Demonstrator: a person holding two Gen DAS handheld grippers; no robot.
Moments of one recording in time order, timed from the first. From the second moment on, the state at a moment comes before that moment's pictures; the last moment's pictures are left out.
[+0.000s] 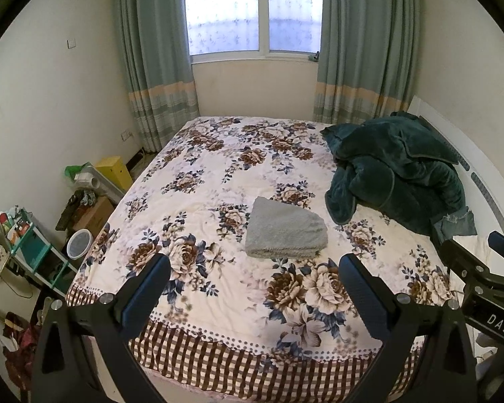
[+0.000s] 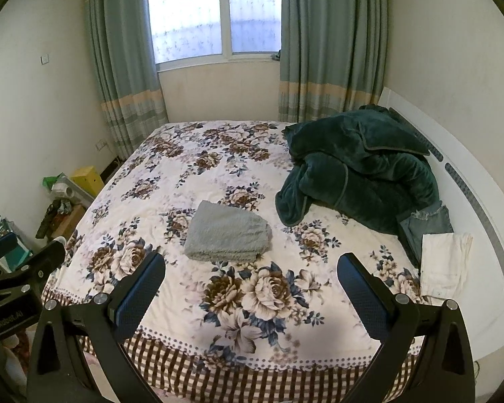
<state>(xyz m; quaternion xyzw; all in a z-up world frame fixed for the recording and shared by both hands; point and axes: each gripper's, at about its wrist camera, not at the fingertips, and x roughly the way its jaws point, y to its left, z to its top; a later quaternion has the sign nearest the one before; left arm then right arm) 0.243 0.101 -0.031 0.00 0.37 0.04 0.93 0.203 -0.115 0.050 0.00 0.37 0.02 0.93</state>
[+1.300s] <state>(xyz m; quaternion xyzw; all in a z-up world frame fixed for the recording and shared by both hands) 0.239 0.105 -0.033 0.00 0.37 0.04 0.93 0.199 -0.113 0.040 0.01 0.38 0.02 0.93</state>
